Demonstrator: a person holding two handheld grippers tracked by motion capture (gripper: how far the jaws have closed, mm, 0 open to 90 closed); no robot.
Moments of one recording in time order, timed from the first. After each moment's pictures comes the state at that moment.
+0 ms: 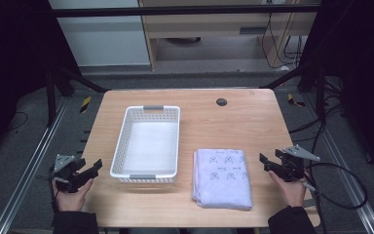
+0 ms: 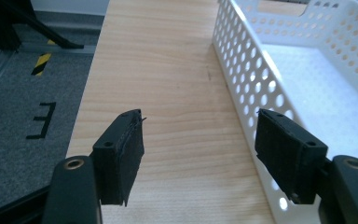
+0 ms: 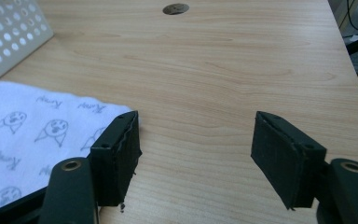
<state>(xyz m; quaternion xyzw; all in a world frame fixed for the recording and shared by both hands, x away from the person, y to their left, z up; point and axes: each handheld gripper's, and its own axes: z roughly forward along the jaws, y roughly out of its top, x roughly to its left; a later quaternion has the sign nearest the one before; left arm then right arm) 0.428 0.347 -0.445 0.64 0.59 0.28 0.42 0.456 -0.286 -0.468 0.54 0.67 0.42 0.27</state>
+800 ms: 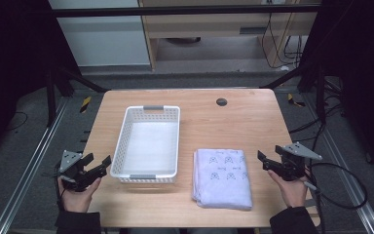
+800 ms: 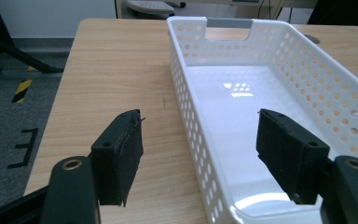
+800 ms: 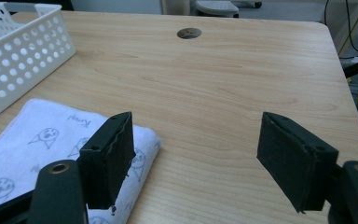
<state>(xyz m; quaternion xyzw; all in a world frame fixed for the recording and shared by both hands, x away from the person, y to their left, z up) 0.418 0.310 -0.415 0.66 0.54 0.29 0.44 0.449 -0.276 -0.443 0.52 0.68 0.44 0.28</state>
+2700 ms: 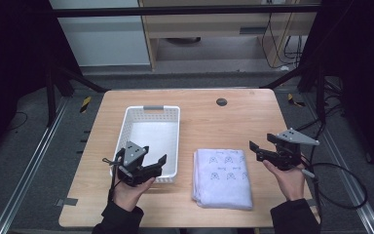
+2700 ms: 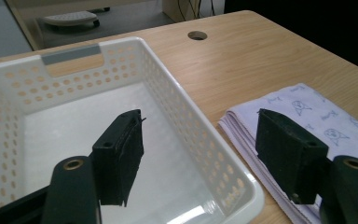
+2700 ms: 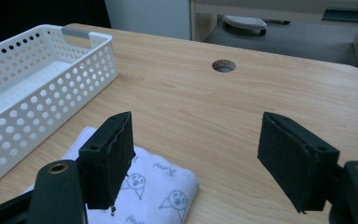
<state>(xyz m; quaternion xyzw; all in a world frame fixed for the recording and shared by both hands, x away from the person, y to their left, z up) 0.423 0.161 -0.385 0.74 0.43 0.24 0.45 0.457 -0.251 -0.393 0.47 0.70 0.47 0.26</state>
